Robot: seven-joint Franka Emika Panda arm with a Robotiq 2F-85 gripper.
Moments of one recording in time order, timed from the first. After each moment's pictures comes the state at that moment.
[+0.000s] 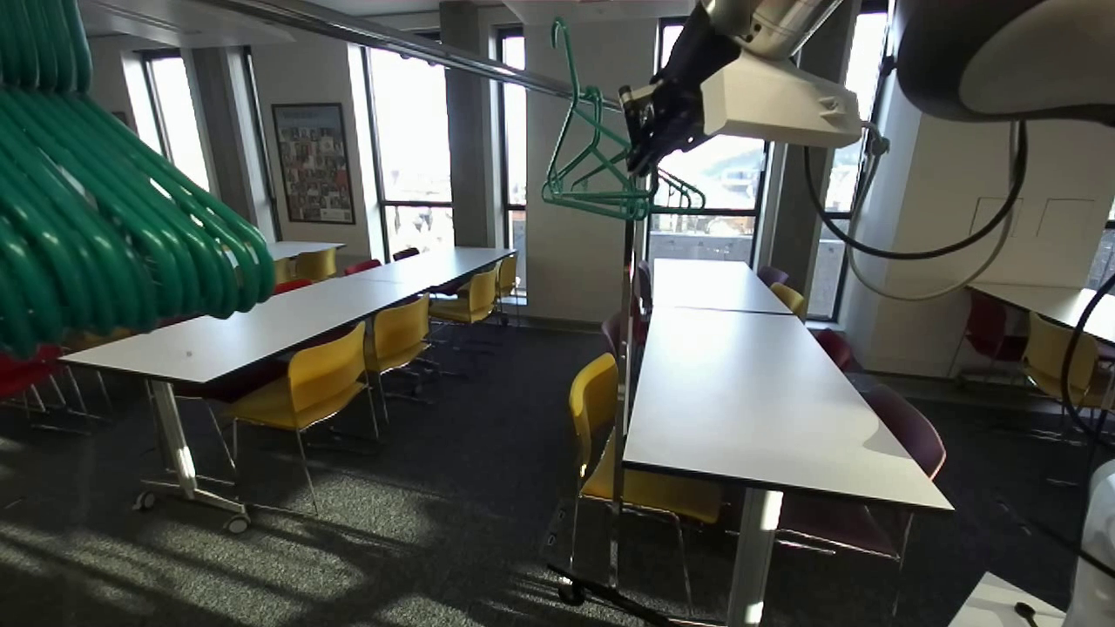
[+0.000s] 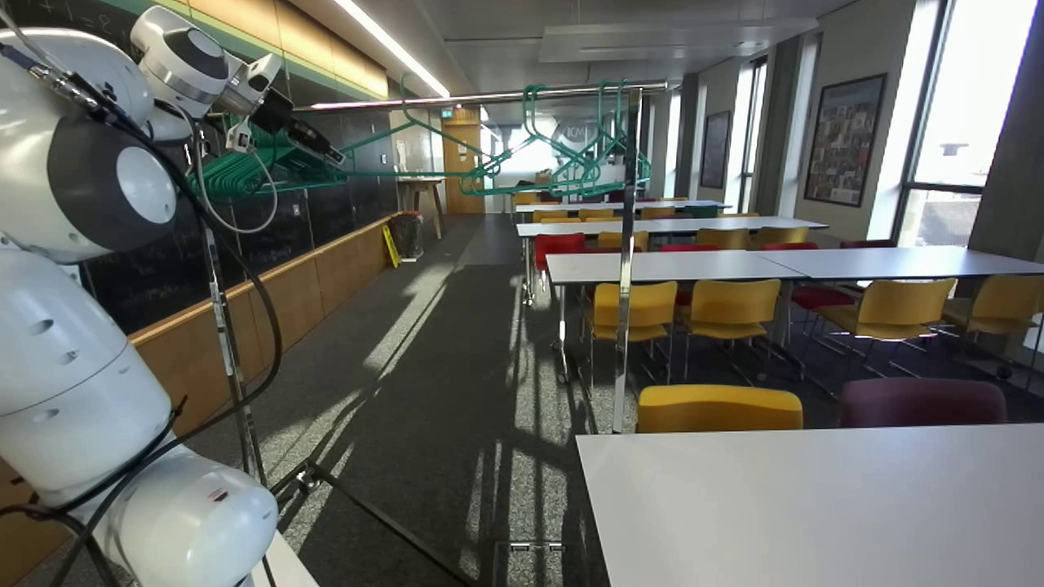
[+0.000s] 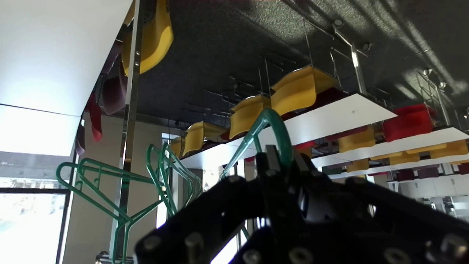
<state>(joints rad) 0.34 -0.26 0.55 -1.54 -0.66 1.81 1.11</state>
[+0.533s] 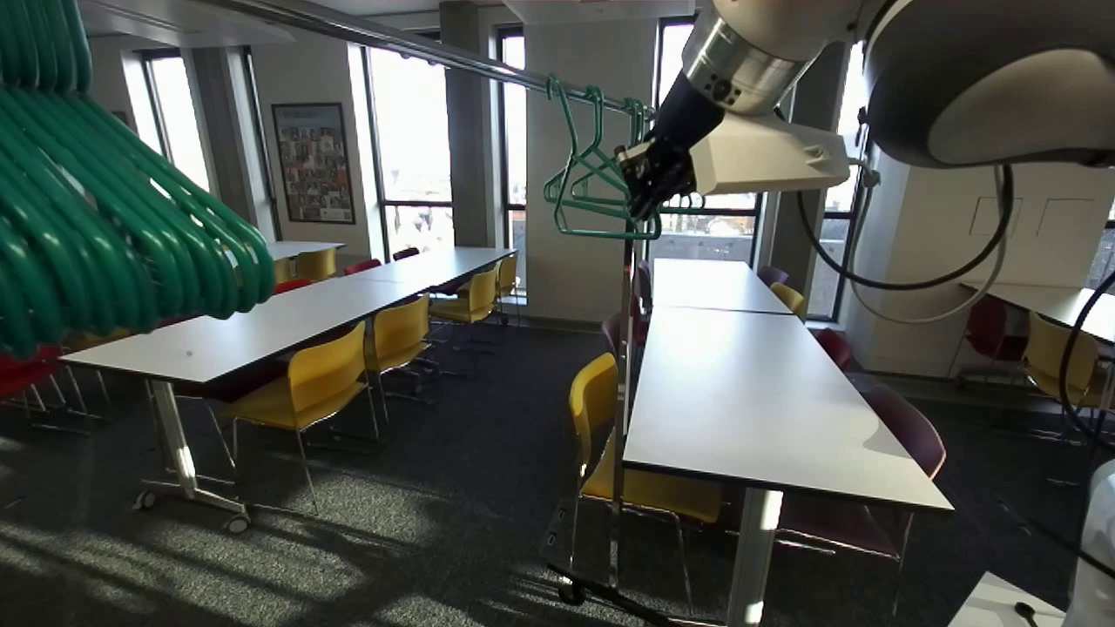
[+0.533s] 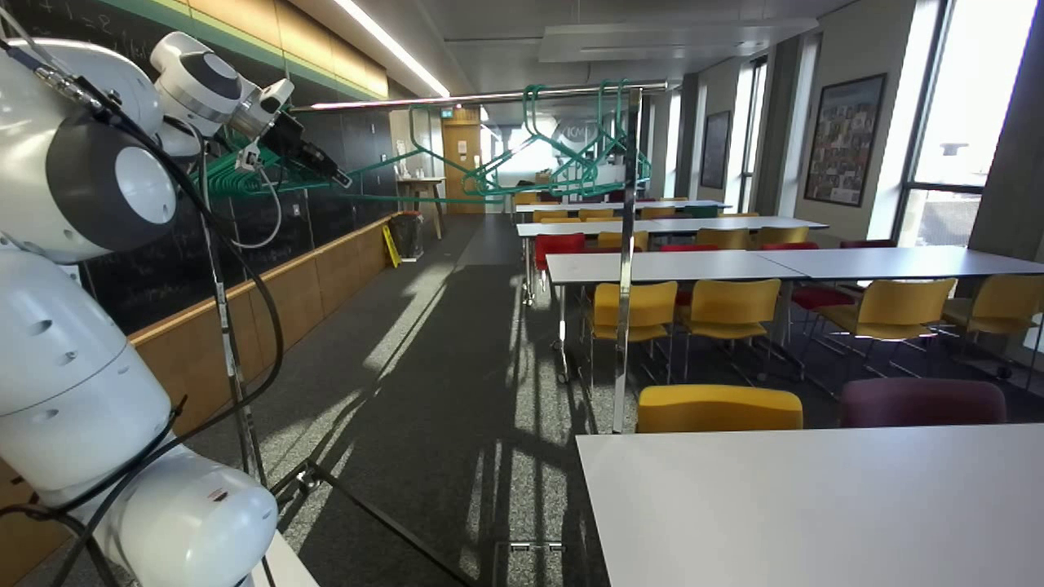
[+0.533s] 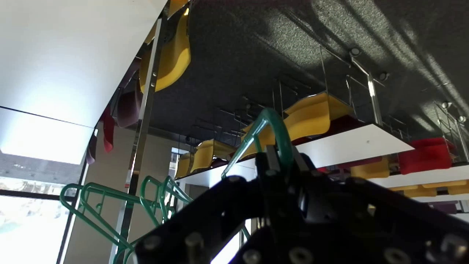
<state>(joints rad) 0.34 -0.26 0.54 -1.62 -0.63 1.79 1.09</state>
